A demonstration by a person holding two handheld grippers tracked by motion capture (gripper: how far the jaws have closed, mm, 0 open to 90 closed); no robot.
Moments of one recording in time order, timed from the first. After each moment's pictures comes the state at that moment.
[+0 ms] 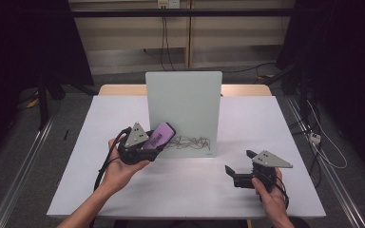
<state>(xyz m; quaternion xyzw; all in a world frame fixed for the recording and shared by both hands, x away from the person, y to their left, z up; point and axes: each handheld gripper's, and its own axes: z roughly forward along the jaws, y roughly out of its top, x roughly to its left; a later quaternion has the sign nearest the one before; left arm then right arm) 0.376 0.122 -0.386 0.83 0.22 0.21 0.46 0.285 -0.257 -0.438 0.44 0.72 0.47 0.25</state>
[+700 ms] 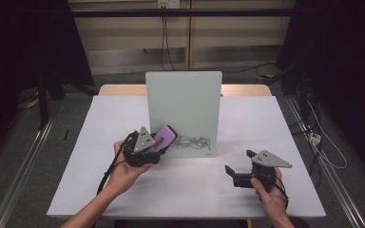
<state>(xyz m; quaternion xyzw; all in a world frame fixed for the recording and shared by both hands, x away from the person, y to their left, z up) 0.375 0.111 -0.404 0.85 0.22 0.23 0.43 0.286 -0.256 -0.438 0.44 0.72 0.46 0.26</state>
